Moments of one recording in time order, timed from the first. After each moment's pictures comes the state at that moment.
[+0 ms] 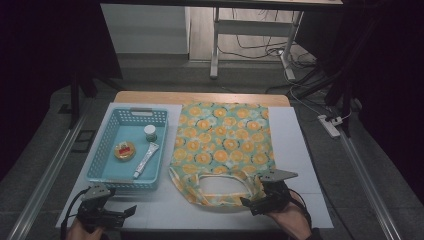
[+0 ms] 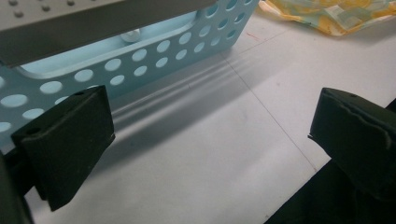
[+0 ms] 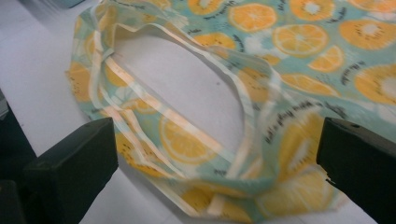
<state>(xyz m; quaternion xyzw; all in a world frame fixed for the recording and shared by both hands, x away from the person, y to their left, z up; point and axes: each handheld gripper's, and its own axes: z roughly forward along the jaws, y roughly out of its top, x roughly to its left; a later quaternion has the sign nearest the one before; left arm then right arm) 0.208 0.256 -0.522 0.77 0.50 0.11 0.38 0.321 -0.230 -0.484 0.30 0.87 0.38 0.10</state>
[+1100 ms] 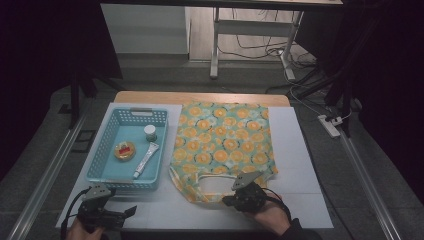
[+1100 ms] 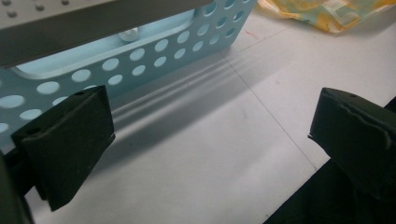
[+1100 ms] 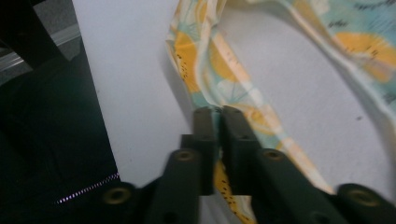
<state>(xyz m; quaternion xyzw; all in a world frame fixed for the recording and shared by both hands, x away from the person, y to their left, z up) 0.209 0.255 -0.522 0.77 0.50 0.11 0.37 0.318 -0.174 -0.493 0.17 0.93 0.33 0.00</state>
